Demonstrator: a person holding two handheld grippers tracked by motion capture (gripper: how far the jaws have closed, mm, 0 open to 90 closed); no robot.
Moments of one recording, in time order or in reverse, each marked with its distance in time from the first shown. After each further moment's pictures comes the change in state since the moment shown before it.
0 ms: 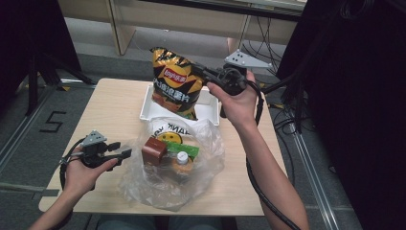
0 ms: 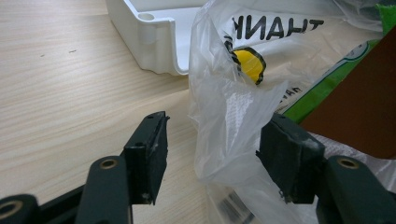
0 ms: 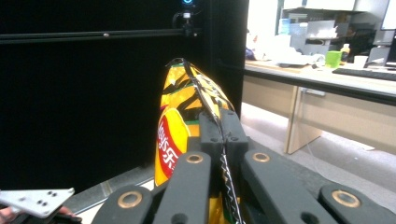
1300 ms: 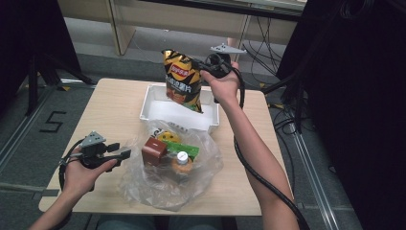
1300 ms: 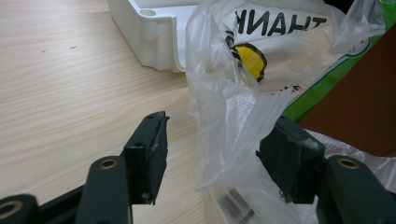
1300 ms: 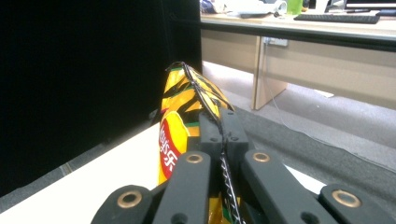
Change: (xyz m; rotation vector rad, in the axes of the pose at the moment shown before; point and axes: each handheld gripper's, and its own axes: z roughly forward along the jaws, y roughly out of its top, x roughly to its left) left arm 0.002 -0.003 -0.001 0.004 -0.002 -0.001; right arm -0.083 -0.039 0.081 0.167 -0.153 0.066
